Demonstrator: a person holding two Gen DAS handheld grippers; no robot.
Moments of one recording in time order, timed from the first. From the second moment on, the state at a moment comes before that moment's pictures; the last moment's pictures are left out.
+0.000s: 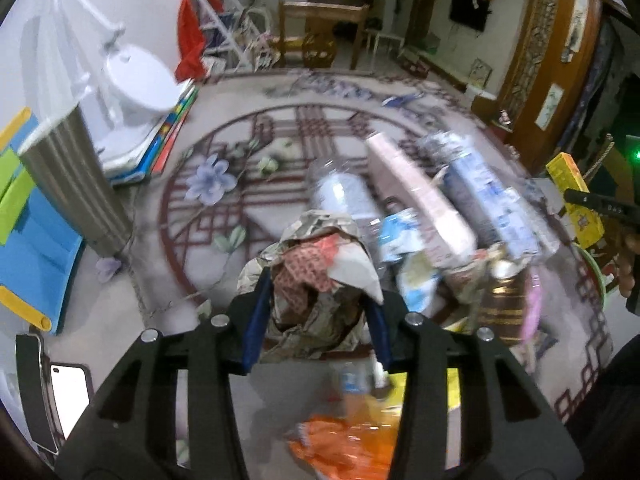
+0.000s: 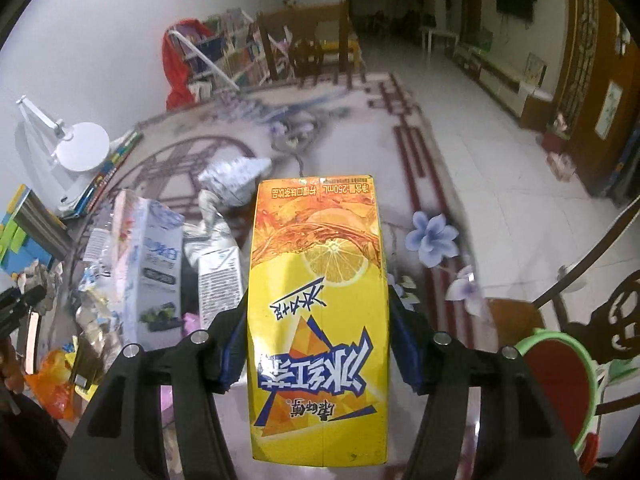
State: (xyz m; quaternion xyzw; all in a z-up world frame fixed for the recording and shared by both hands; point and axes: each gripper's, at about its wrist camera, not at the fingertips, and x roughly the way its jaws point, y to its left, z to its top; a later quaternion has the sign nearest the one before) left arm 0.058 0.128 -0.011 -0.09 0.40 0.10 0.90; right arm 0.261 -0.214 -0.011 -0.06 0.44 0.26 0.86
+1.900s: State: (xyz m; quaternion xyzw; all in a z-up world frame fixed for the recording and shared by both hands) left arm 0.237 -0.353 -0.039 -0.01 0.45 -0.31 0.84; right arm 0.260 -0.528 -0.022 0.10 0.41 0.07 0.91
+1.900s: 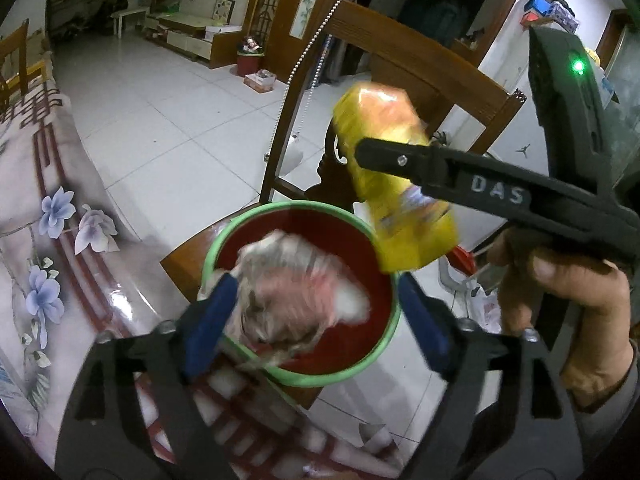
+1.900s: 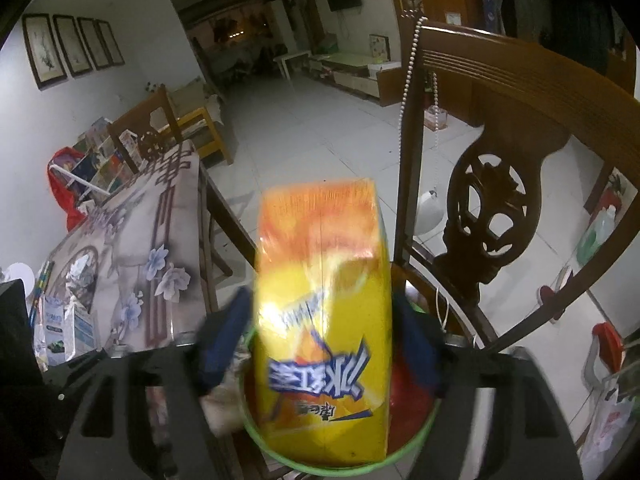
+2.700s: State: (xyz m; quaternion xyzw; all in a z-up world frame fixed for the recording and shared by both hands) left arm 0.173 -0.241 0.002 -0.01 0.41 -0.23 0.88; right arm 0.236 -0.477 -0.004 0.08 0.39 0.08 0.91
